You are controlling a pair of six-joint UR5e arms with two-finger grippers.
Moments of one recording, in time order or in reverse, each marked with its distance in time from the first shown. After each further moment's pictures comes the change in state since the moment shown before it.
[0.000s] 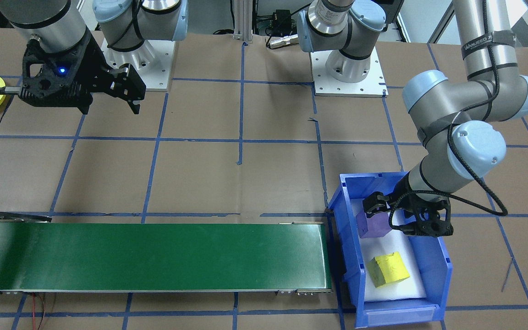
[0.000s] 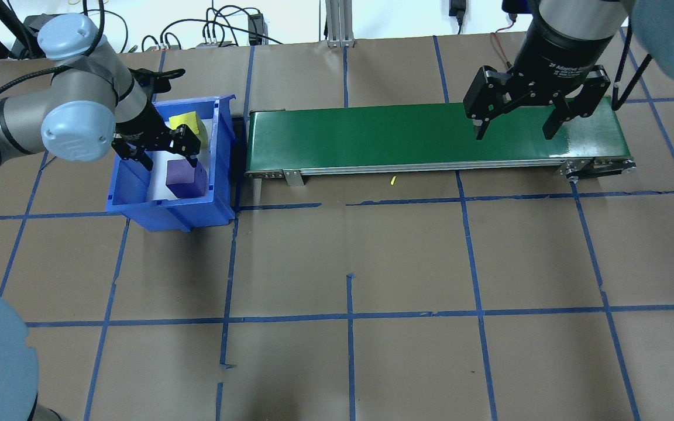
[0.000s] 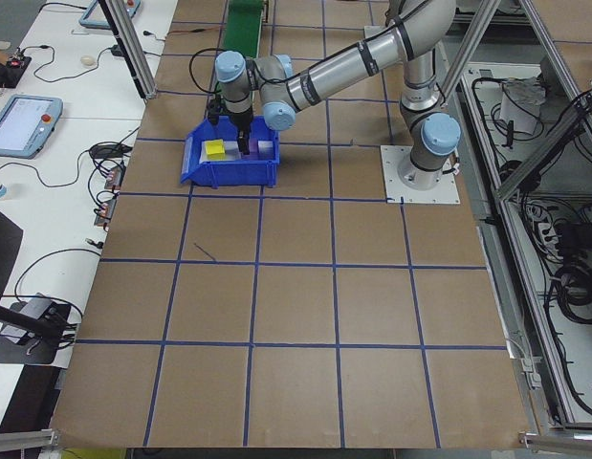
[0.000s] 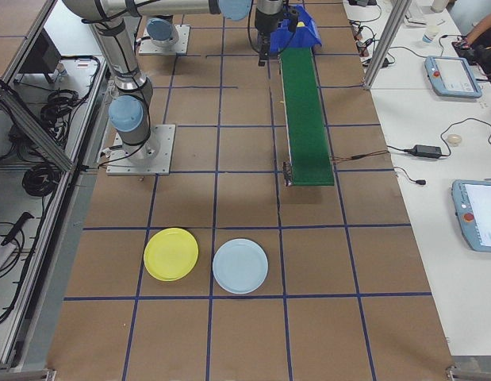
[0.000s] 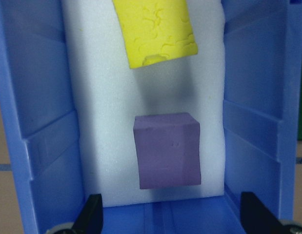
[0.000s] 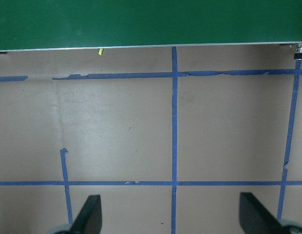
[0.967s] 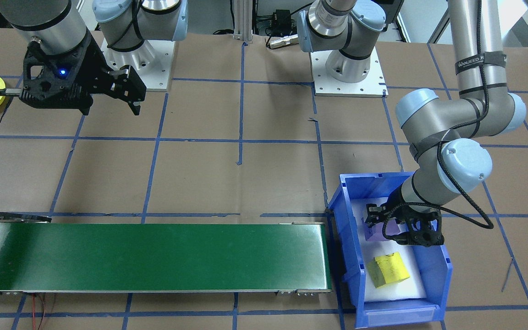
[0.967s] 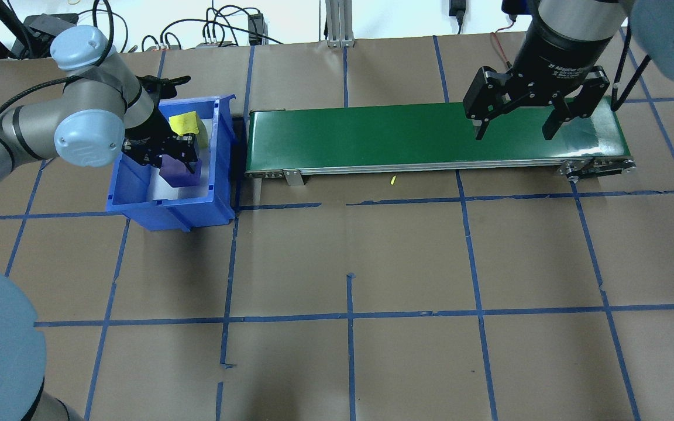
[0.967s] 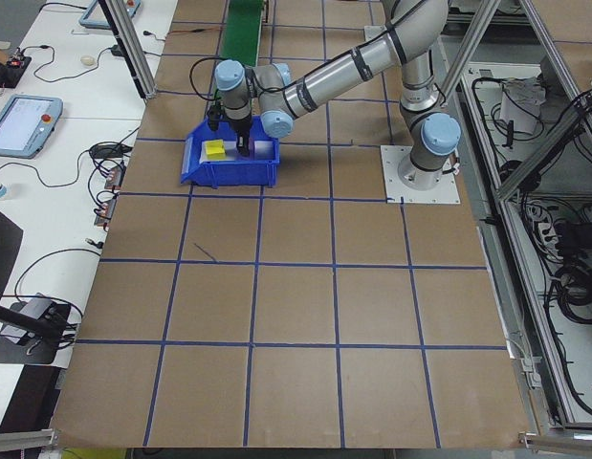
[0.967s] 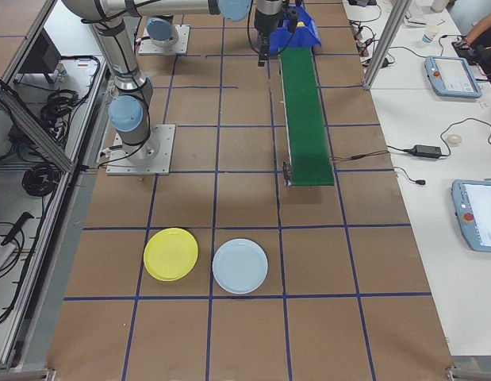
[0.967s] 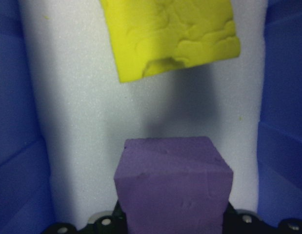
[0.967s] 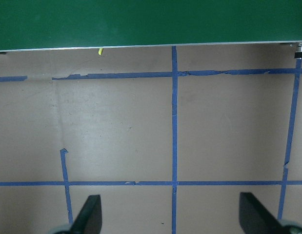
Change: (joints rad) left arm 0.000 -0.016 0.018 0.023 -0.006 0.003; right arm 0.000 0.000 0.003 -0.001 0.000 0.003
